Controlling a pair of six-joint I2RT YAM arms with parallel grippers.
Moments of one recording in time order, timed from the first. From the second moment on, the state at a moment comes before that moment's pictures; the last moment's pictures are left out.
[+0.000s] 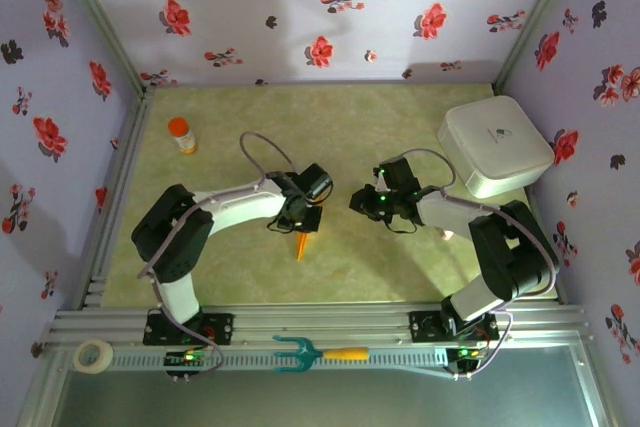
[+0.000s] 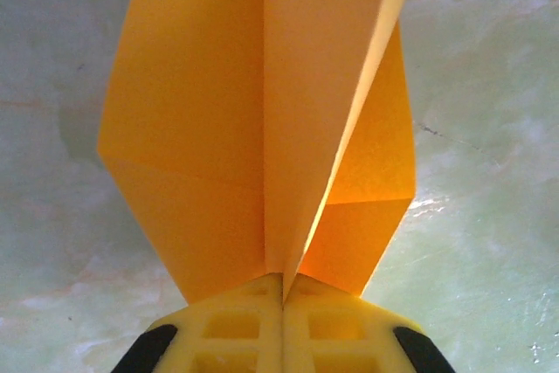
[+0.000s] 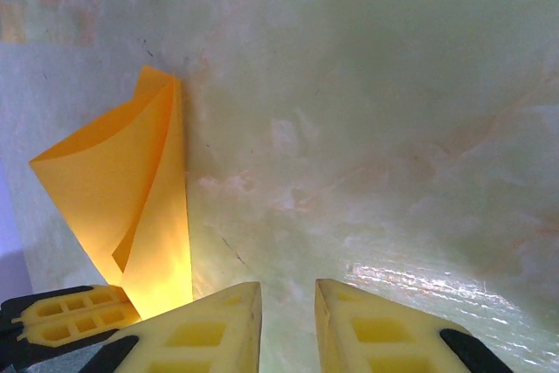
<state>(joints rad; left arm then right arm) -0.88 1.80 1.18 -0.70 -0.04 -0.62 0.47 1.54 0.71 -0.09 -0.43 0.82</state>
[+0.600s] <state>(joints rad) -0.88 1.82 1.19 -0.70 -0.04 -0.62 0.47 1.55 0.71 -0.09 -0.44 0.82</state>
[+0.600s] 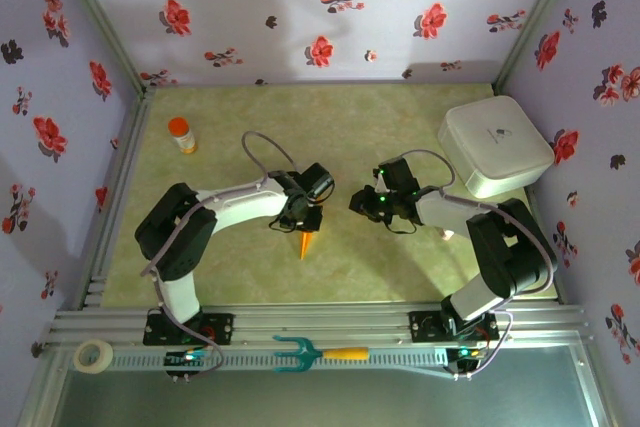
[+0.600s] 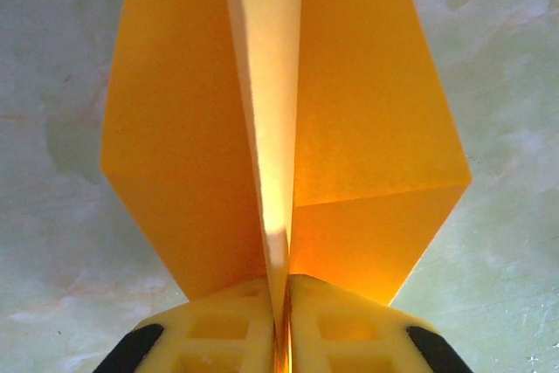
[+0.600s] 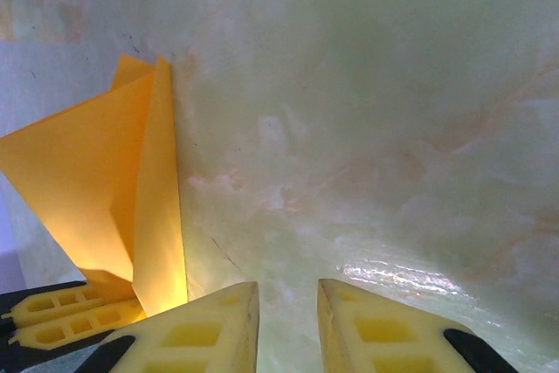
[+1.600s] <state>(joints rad) -0.88 1.83 1.18 -0.69 -0.04 -0.62 0.47 1.57 0.71 -0.09 -0.45 0.82</state>
